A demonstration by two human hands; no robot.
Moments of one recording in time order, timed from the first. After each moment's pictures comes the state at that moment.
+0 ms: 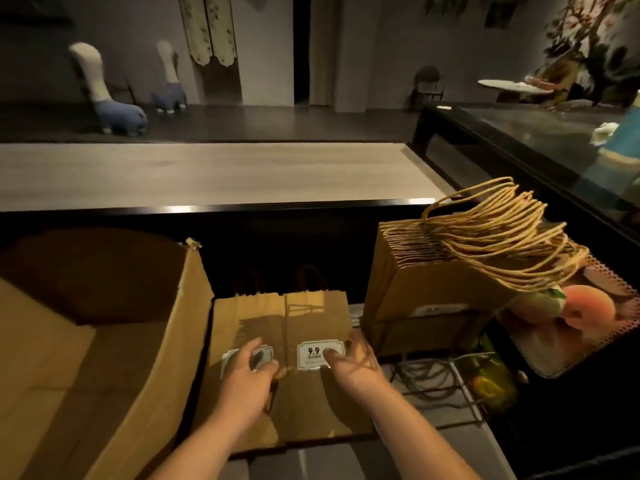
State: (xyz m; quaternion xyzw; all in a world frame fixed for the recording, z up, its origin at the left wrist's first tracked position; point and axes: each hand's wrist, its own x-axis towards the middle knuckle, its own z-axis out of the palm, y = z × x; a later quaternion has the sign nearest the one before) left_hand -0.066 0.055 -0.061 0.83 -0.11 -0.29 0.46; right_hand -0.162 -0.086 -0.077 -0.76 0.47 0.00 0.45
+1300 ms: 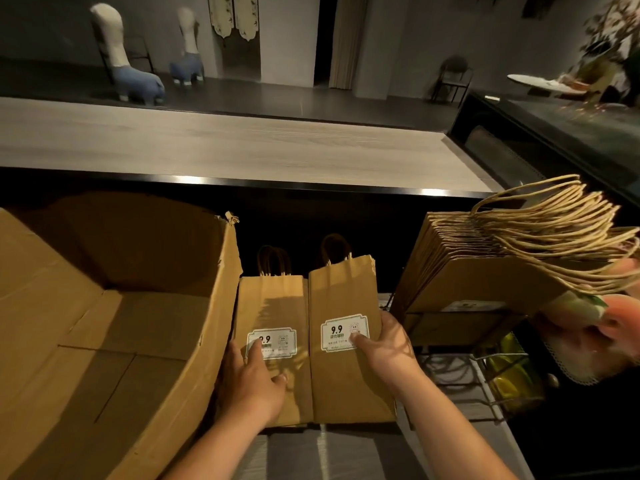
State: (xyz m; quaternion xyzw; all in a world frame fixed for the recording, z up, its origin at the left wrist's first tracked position) left_hand -0.048 0.083 -0.115 0.94 -0.14 -0.24 0.20; right_hand -0.157 -0.080 -0.060 -0.74 0.49 -0.08 0.45
